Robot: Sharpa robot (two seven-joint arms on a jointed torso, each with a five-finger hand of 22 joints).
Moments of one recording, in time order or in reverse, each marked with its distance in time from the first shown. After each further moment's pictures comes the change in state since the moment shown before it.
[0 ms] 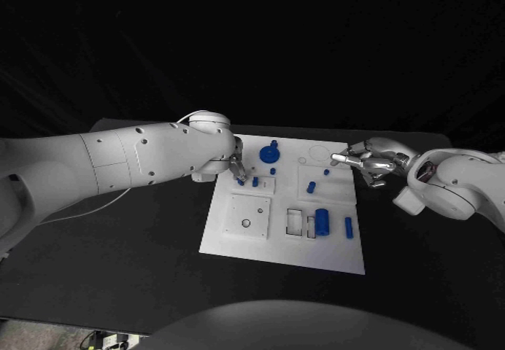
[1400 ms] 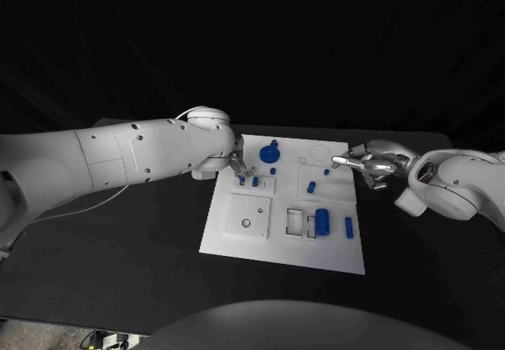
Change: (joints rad) left arm 0.018 -0.015 0.000 0.030 0.007 -0.014 0.000; left_hand 0.001 -0.007 -0.011 0.011 0.002 0.007 -0.004 0.014 0.006 0.000 0.000 0.000 0.000 0.000 0.000 0.000 -0.001 0.000 0.004 0.004 0.008 0.000; right arm 0.000 -0.002 0.000 0.000 -0.003 0.017 -0.024; right_hand 0.000 0.000 0.000 0.000 0.000 0.000 0.000 0.000 0.000 0.000 0.000 0.000 0.000 0.000 0.000 0.000 0.000 0.000 0.000 0.000 0.000 -0.001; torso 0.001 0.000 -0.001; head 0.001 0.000
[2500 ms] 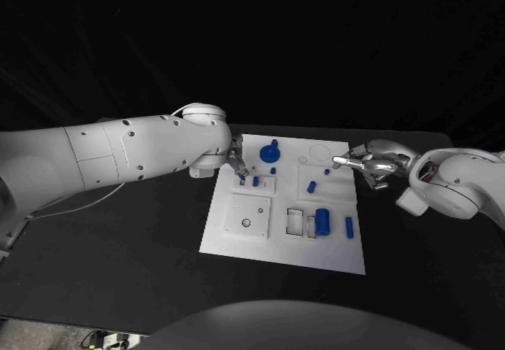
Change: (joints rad) left arm 0.015 -0.030 0.007 0.037 0.023 -0.011 0.001; left_hand 0.005 -0.003 -0.007 0.001 0.008 -0.002 -0.002 0.004 0.002 0.000 0.000 0.000 0.000 0.000 0.000 0.000 0.000 0.000 0.000 0.000 0.000 0.000; right arm 0.005 0.001 0.000 -0.004 -0.001 0.015 -0.020; right_hand -0.004 -0.004 0.000 0.000 -0.001 0.000 0.000 0.000 0.001 0.000 0.000 0.000 0.001 0.000 0.000 0.000 -0.001 0.000 0.000 0.000 0.000 0.000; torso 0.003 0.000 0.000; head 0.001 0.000
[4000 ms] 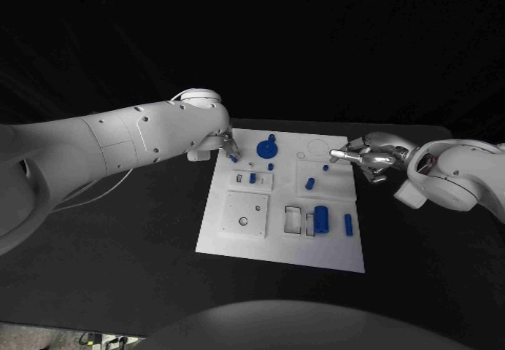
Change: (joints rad) left arm -0.007 0.097 0.029 -0.254 -0.006 0.040 0.008; left_hand -0.013 0.039 -0.081 0.023 0.015 -0.071 0.004 0.040 0.048 0.000 0.007 0.000 0.000 0.000 0.007 0.000 0.000 0.000 -0.004 0.004 0.000 0.000; right arm 0.030 0.016 0.000 -0.004 -0.001 0.012 -0.004; right_hand 0.000 0.000 0.000 0.000 -0.003 0.000 0.000 0.000 0.000 -0.003 -0.003 0.000 -0.001 0.000 0.000 0.004 0.000 0.000 0.007 0.000 0.008 0.000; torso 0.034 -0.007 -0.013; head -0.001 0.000
